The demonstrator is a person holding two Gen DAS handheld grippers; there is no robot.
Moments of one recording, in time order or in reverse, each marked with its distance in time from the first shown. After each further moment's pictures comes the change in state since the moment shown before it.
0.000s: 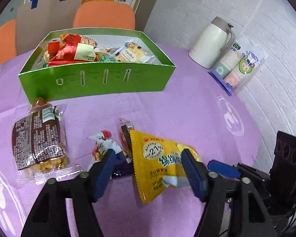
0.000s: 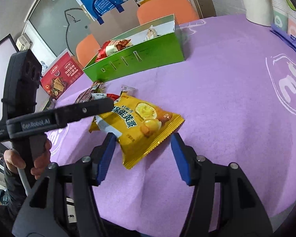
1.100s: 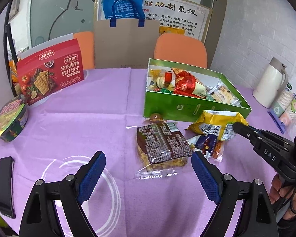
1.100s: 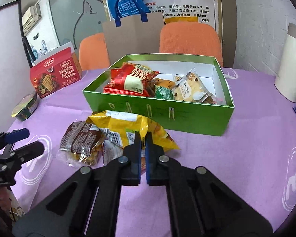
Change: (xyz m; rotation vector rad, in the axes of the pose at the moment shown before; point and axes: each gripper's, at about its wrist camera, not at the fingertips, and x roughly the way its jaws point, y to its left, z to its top) left arm -0.095 0.079 -0.025 -0.183 -0.247 0.435; right arm 0.066 0.078 0.072 -0.314 -0.090 -0.127
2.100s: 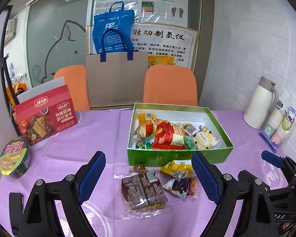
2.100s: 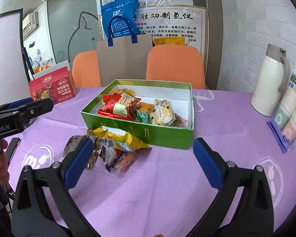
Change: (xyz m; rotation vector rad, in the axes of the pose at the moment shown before) left arm -0.041 -0.038 0.056 0.046 -0.184 0.007; right arm -0.062 -0.017 0.020 -0.005 -0.097 -0.091
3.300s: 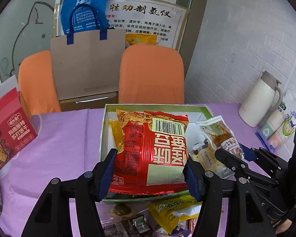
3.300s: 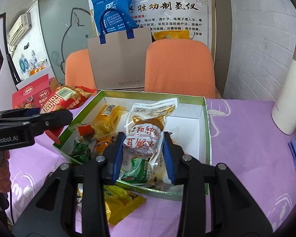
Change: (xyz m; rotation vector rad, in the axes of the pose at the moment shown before) left arm 0.140 -0.009 0.075 0.041 0.186 -0.184; right arm 0.115 -0.023 0.065 0.011 0.040 0.031
